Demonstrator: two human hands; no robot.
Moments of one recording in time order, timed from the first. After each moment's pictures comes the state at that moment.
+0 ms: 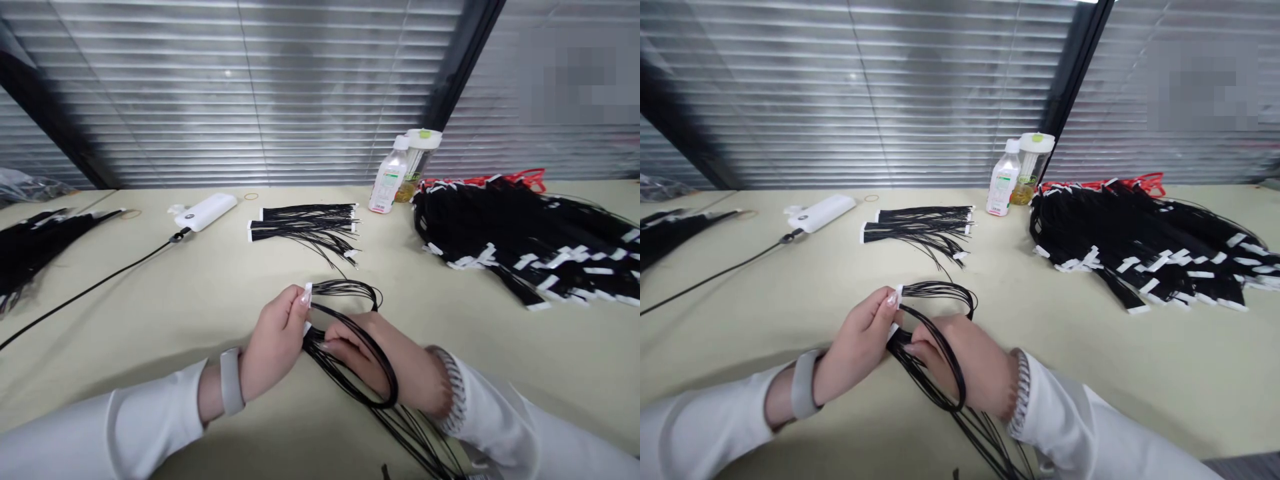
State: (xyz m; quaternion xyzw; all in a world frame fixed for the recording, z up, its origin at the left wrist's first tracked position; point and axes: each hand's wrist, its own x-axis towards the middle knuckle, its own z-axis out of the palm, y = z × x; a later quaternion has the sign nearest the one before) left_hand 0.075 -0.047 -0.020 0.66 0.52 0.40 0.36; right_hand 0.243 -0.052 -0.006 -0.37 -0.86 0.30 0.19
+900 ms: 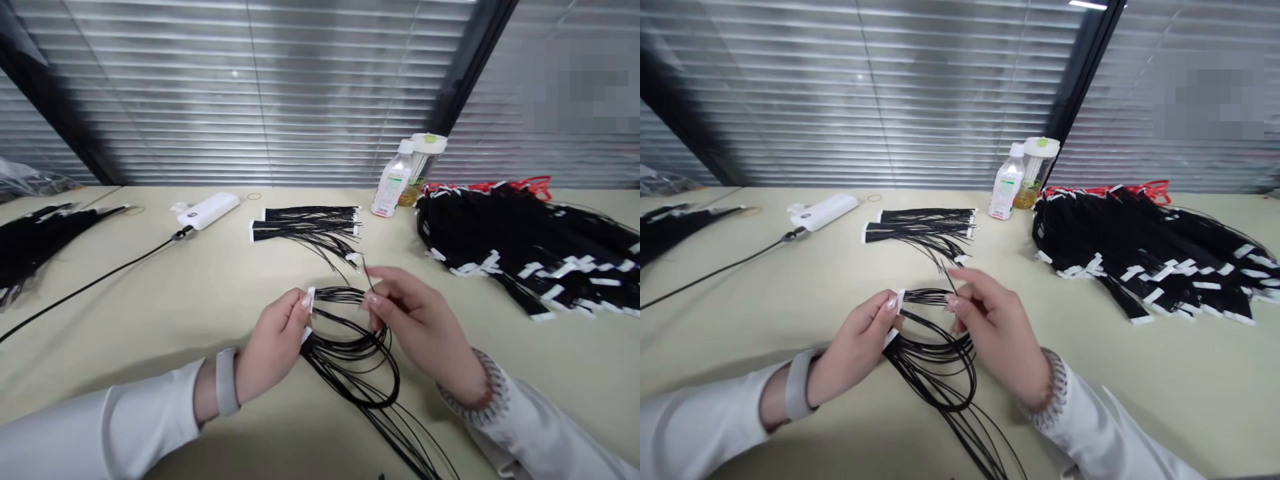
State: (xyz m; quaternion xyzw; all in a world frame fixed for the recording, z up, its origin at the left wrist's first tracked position) left_hand 0.073 -0.047 -0.024 0.65 0.50 0.41 0.40; right_hand 0.265 -0.043 0.004 -0.43 -0.67 0.37 0.47
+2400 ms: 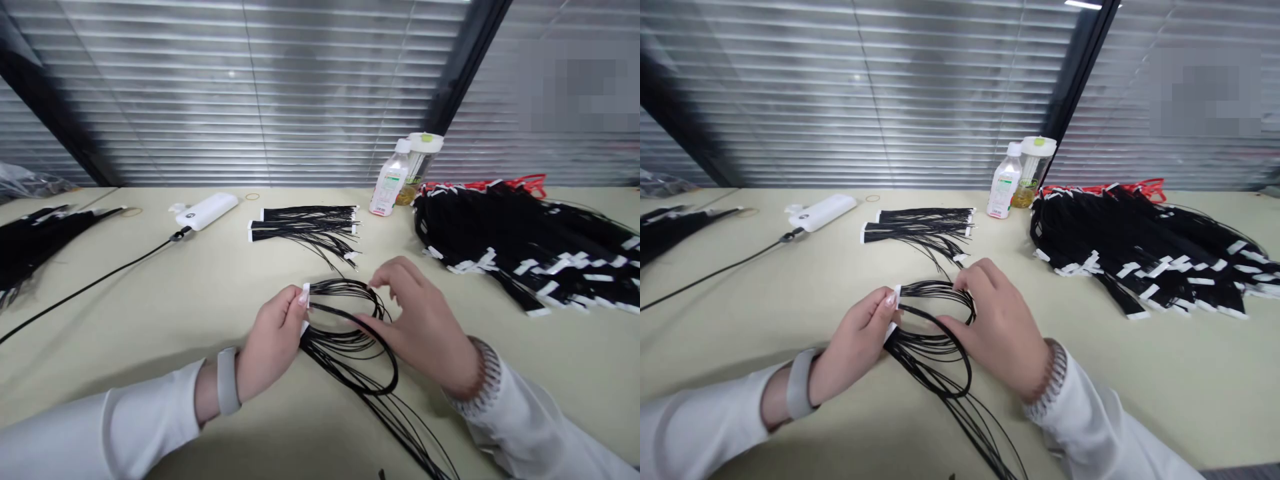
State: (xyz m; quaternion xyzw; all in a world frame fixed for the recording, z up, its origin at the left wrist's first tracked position) left_hand 0.074 -0.045 -0.019 0.64 0.53 0.41 0.37; right_hand 0.271 -0.043 0.014 -0.46 -0.82 0.02 0.35
